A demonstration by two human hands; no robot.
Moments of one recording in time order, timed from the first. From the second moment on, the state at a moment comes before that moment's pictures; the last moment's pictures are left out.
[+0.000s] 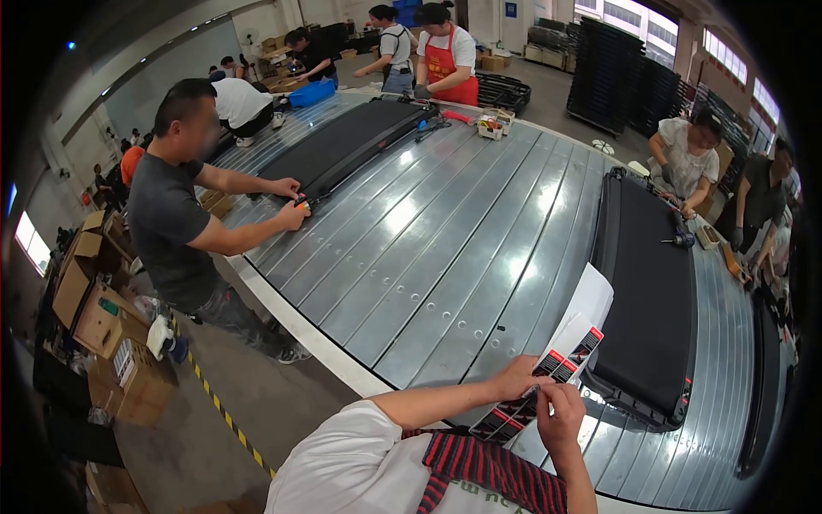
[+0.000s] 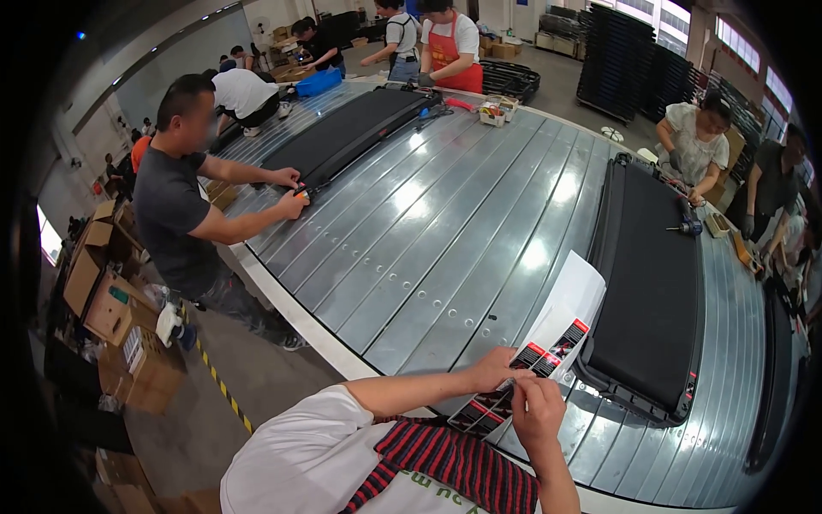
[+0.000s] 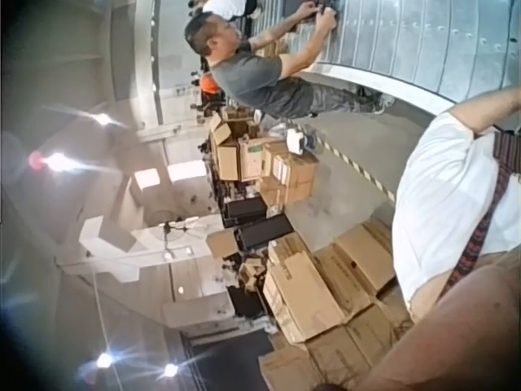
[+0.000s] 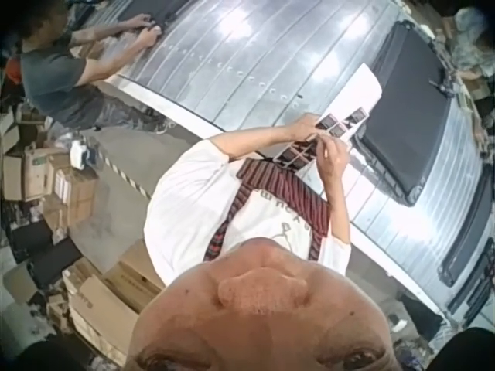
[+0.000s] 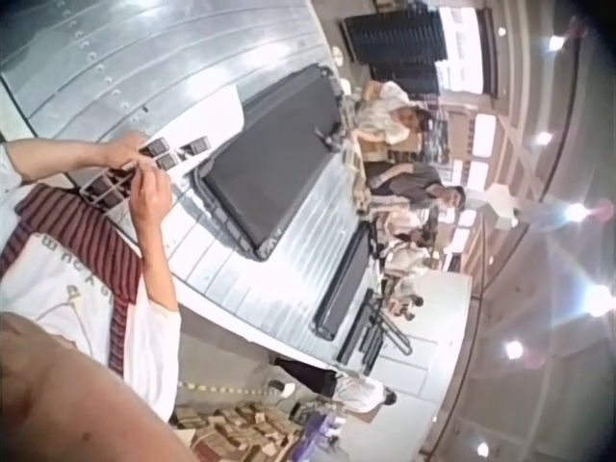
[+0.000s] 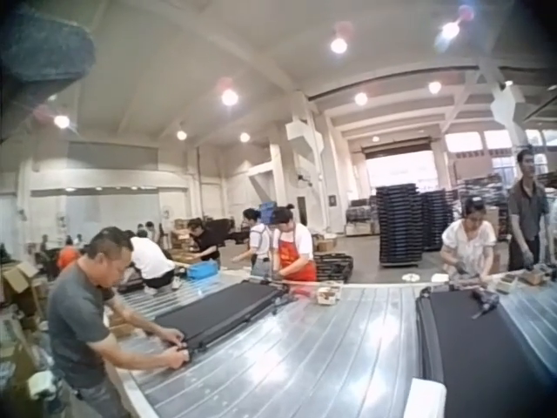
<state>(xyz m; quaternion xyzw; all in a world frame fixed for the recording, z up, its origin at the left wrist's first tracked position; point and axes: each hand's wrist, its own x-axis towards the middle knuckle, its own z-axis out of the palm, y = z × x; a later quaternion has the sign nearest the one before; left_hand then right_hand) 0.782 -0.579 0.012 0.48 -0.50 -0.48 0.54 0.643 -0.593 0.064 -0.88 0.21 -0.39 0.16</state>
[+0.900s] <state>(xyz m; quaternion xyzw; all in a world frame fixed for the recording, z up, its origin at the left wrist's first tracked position) 0.768 -0.573 0.118 0.09 -0.26 -0.79 0.55 0.564 -0.637 -0.023 -0.30 0.26 -0.31 0.86</state>
